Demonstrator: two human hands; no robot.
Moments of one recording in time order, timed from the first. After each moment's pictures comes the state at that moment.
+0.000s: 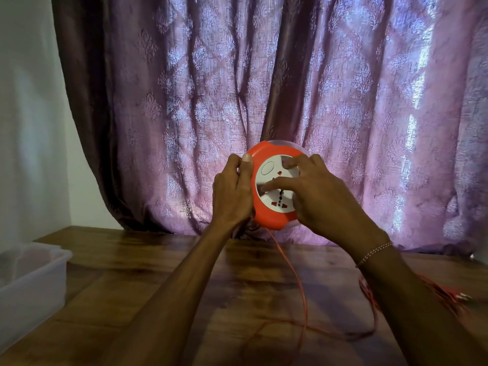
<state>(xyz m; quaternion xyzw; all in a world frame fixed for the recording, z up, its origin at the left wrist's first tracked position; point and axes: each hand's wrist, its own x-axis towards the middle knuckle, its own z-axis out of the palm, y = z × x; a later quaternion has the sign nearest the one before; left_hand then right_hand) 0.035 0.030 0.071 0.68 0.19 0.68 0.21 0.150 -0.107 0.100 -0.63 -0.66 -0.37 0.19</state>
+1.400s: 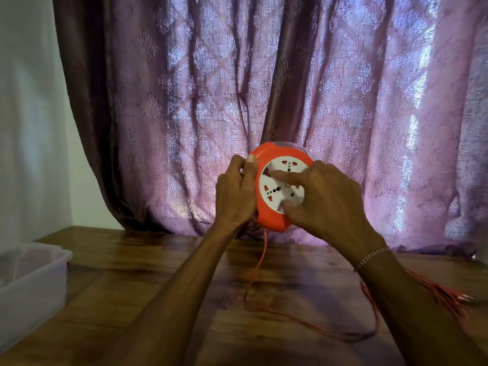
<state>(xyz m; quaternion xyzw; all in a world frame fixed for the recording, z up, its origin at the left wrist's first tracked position) 0.039 0.029 0.070 0.68 0.20 0.68 0.21 0.143 -0.109 0.092 -0.65 -0.57 -0.42 0.27</state>
